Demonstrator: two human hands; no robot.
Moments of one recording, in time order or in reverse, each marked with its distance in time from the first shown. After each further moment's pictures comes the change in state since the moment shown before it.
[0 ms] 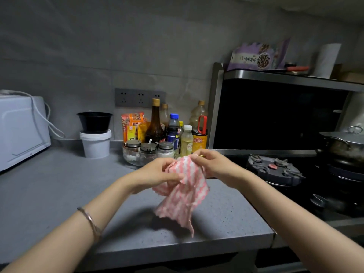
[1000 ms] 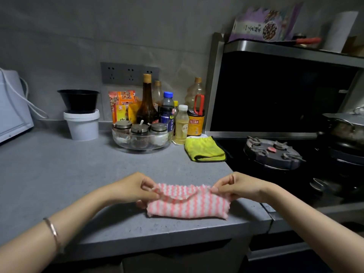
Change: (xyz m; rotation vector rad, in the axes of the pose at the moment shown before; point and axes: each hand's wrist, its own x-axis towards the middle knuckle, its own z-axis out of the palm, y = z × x) left_hand -0.006 -0.083 0.009 0.124 -0.141 -0.240; right_hand -0.036 0.101 -0.056 -0.022 -0.273 0.359
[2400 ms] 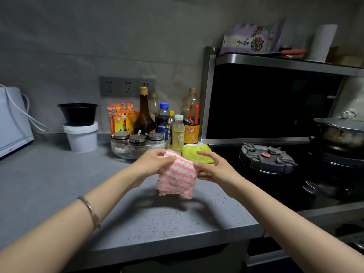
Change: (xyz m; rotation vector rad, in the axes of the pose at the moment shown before) left_hand 0.033 0.076 -0.005 -0.305 0.311 0.051; right_hand 0.017 -0.053 0.034 0.395 0.456 -0.216
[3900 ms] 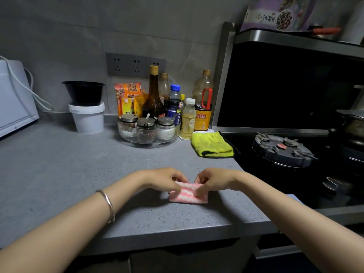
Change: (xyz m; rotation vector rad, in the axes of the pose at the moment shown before) left_hand 0.010 -0.057 0.006 0.662 -0.511 0.008; right_hand 0.032 0.032 0.018 -0.953 -0.508 0.173
